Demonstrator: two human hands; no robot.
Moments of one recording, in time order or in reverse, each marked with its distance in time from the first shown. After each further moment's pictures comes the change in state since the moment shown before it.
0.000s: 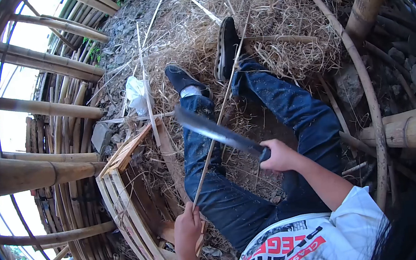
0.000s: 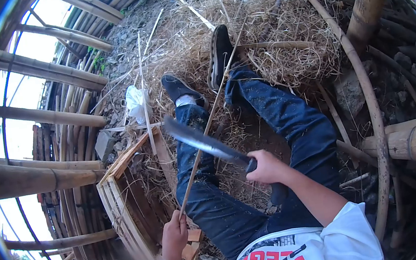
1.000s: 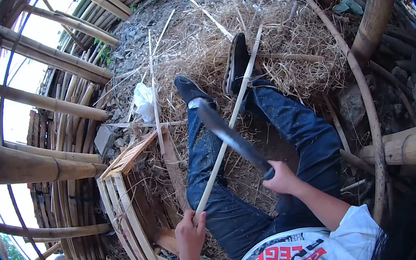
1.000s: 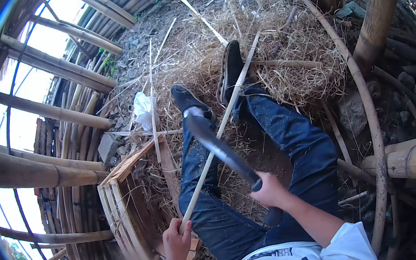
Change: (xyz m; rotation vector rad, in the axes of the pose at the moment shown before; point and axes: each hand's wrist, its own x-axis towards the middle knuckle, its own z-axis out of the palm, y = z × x) left_hand -0.005 0.016 0.006 0.031 0.278 0.070; right_hand -0.010 0.020 0.024 0.005 0.182 0.042
